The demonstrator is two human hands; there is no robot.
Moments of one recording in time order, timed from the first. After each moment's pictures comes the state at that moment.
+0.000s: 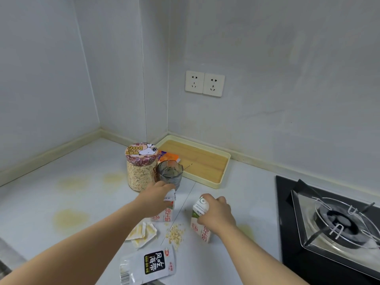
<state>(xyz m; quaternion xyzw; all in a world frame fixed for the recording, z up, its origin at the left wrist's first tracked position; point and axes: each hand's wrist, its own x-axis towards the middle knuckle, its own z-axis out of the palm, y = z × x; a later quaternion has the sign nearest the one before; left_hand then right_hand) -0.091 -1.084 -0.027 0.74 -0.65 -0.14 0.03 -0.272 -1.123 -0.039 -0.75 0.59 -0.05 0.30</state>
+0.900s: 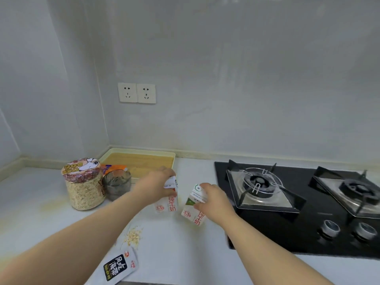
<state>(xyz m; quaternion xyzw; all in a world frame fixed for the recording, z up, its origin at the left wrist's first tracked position) -0.198 -1.090 0.035 0.61 -0.78 -0.09 0.11 -0.379 -1.072 0.003 -0.71 0.63 -0.22 0.23</state>
